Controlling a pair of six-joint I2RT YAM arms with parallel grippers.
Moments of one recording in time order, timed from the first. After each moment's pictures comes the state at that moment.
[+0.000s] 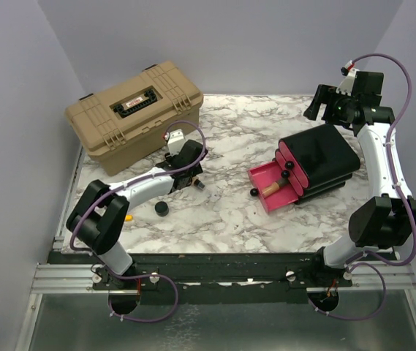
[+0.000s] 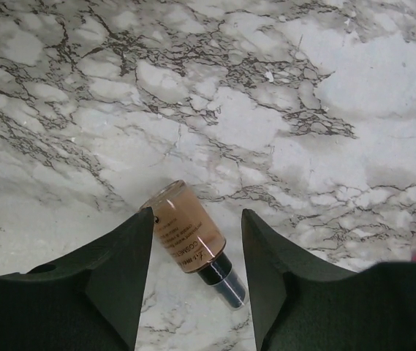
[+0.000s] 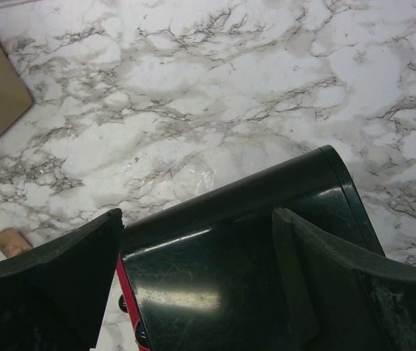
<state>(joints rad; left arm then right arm) -0.64 1.61 0.98 -0.17 -0.50 -0.80 -0.11 1.58 1.63 -0.69 -0.26 0.12</state>
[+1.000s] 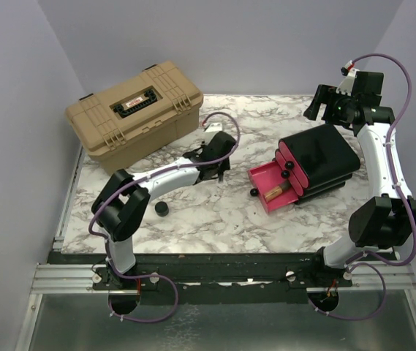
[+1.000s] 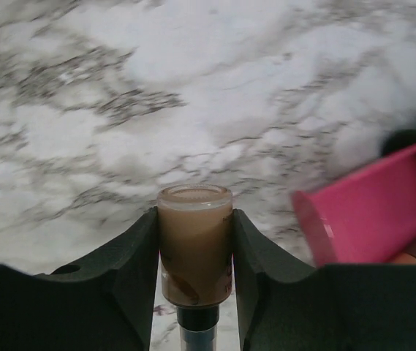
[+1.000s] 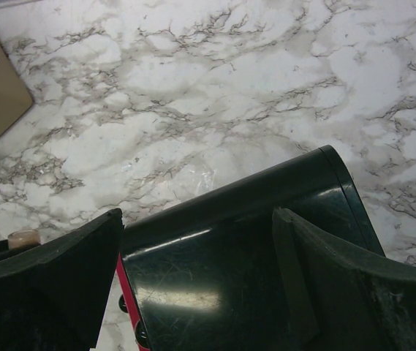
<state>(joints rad) -0.75 1.80 1.25 -0.24 -0.41 -0.70 -0.11 1.58 1.63 -0.69 -0.26 0.12</state>
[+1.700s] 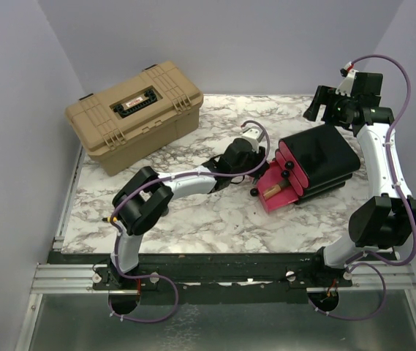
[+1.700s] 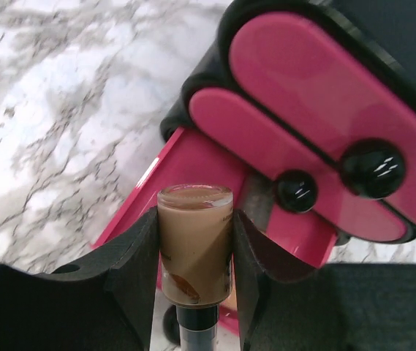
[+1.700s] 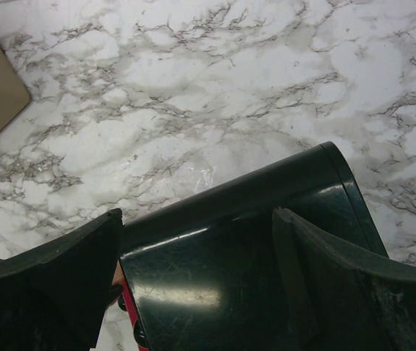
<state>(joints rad) -0.88 1.96 1.32 0.25 -0.01 -0.44 -0.11 1.58 1.62 -0.69 -0.26 0.12</state>
